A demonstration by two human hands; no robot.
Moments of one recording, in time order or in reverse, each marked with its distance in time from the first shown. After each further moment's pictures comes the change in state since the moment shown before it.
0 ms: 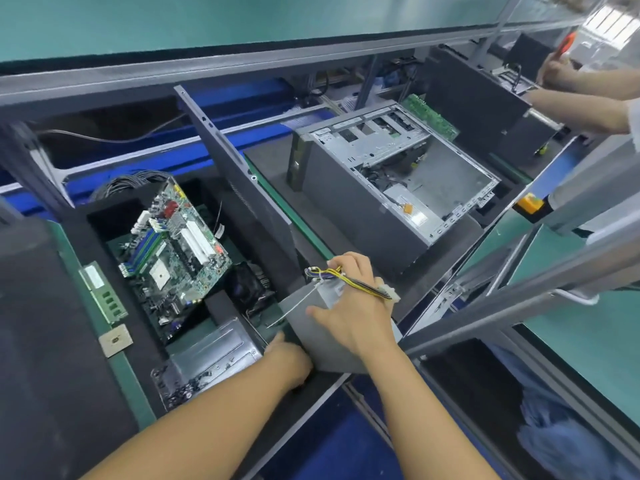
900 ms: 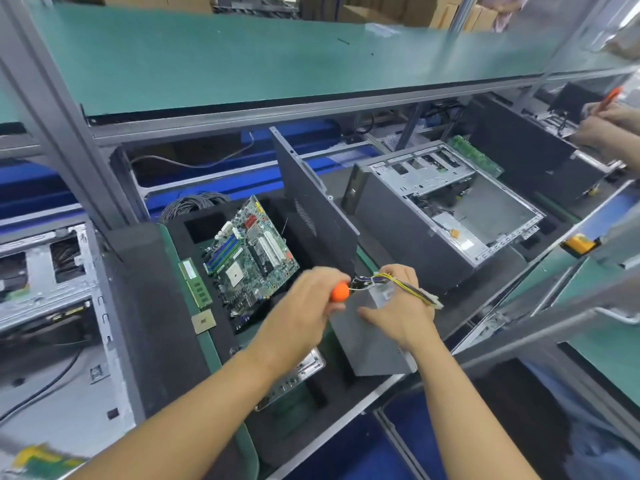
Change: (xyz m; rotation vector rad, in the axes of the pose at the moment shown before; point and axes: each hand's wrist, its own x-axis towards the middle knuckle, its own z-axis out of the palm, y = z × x) left_hand -0.187 -0.040 0.003 -0.694 1.603 0.237; right_hand -0.009 -0.029 -0.013 0.038 -0.078 0.031
